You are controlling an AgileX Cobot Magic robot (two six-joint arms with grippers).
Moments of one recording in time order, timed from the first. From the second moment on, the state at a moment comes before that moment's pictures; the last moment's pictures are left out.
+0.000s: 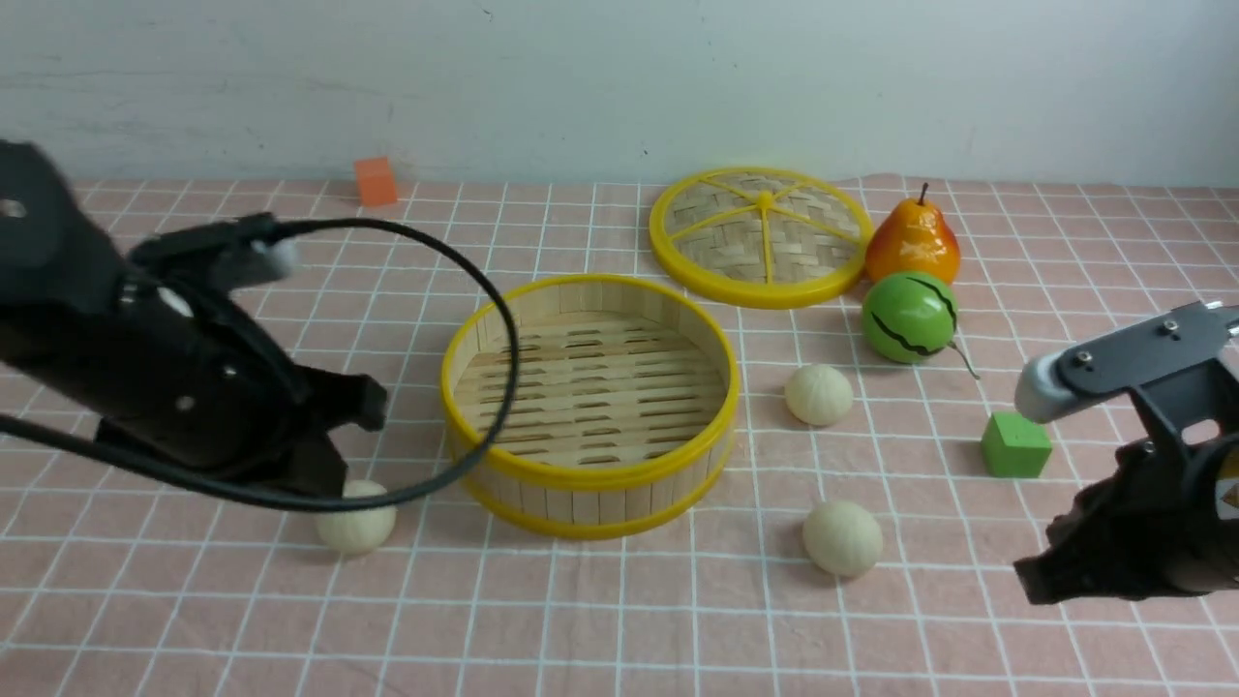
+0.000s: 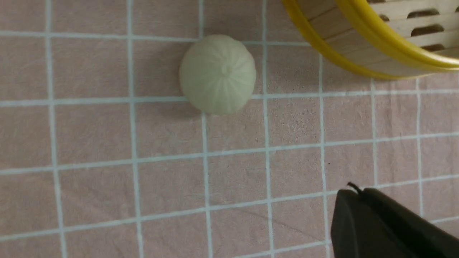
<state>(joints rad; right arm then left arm) 0.33 1.24 -0.74 -0.08 0.54 0.09 -0.22 1.48 -1.08 -0.24 0.82 -0.03</state>
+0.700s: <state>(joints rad) 0.33 1.25 -0.74 -0.01 0.54 0.09 -0.33 1.87 -1.19 0.22 0.69 -0.47</state>
